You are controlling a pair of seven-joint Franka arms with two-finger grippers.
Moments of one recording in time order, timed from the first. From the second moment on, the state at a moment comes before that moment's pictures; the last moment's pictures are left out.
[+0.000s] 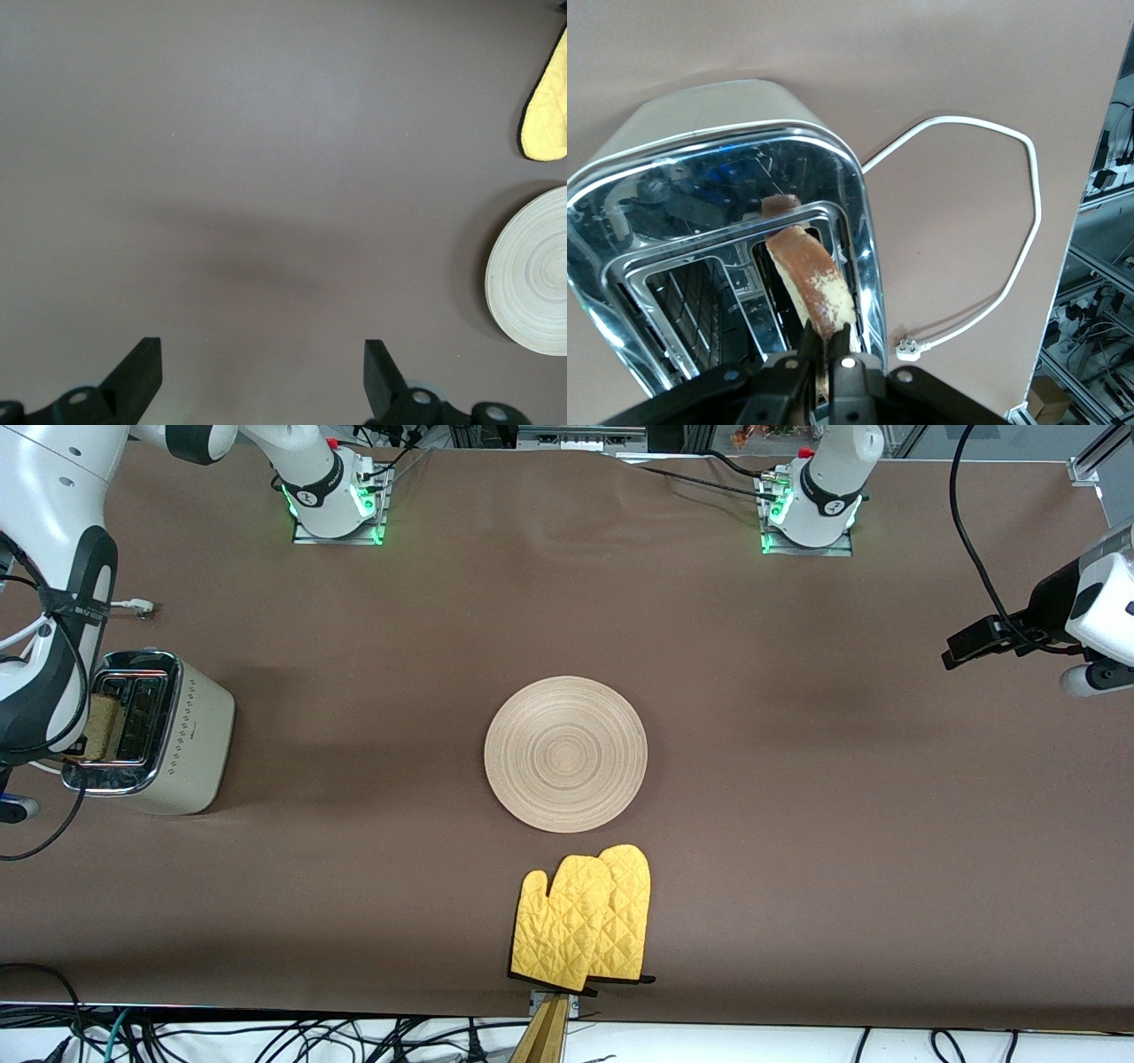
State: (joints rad) left arm 0.03 0.05 -0.04 -1.58 -0.04 1.54 -0.25; right arm 0.28 0.73 -0.72 -1.26 0.06 1.55 -0.18
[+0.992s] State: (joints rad) left arm 0.03 0.05 -0.04 -1.58 -0.04 1.54 -0.25; right arm 0.28 0.70 -0.72 -1.24 0.09 1.50 -0.21
